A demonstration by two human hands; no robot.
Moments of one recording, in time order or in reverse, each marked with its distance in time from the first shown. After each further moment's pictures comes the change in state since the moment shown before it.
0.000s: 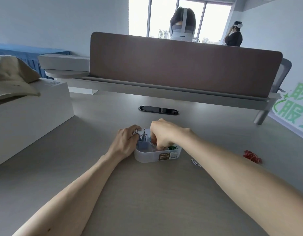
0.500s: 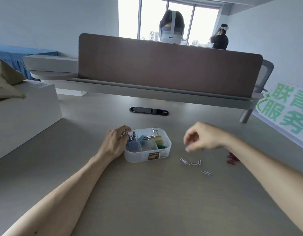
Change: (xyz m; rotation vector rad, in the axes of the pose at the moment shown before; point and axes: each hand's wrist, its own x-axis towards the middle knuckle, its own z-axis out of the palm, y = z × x) left_hand 0.003 -0.003 0.000 0.024 0.004 -0.011; right_hand -0.076 0.118 -0.001 0.308 0.086 0.004
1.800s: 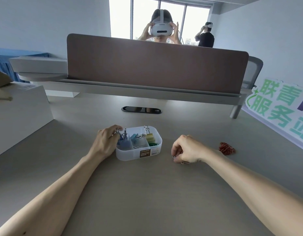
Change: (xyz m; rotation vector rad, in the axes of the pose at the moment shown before) left_hand -0.001 0.003 0.002 0.030 0.011 -0.012; right_hand -0.010 0.004 0.053 -0.004 0.021 0.130
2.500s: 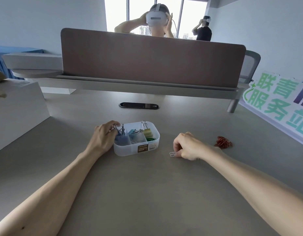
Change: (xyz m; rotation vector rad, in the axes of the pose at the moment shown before) left_hand 0.001 -0.002 0.001 -0.009 0.002 0.015; right_hand -0.008 0.000 0.005 -0.153 0.012 0.098
